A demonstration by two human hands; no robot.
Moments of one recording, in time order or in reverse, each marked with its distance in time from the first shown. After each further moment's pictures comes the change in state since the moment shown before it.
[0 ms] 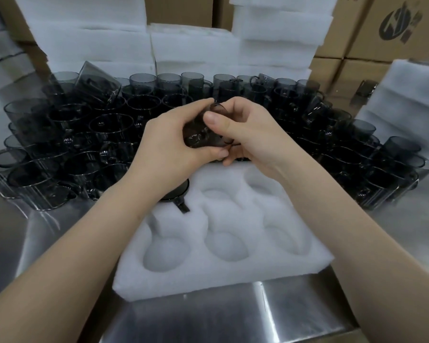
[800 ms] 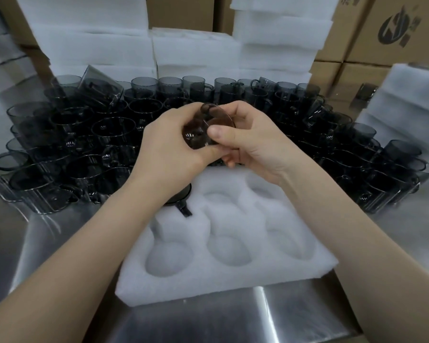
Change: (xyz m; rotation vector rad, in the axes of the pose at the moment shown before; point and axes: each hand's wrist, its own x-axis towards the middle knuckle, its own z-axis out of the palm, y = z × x) left_hand -0.003 0.008 -0.001 -0.029 0.024 -0.015; right_hand 0.000 0.005 0.000 0.169 -0.071 -0.012
